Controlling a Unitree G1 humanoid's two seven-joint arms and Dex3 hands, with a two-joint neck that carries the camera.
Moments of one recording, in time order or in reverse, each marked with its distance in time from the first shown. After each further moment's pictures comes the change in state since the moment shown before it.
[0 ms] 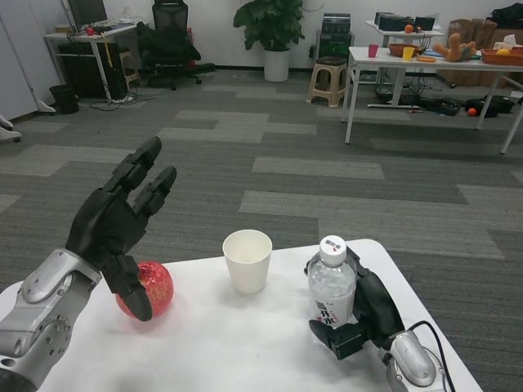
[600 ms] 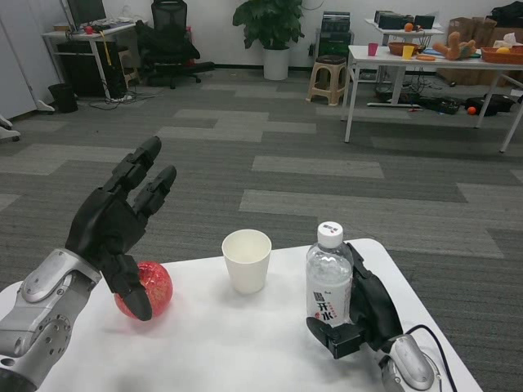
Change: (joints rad) left arm -0.001 0.000 0.000 0.000 0.000 0.001 0.000; right arm -0.001 0.007 0.038 0.037 0.146 -0.042 0.030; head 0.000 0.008
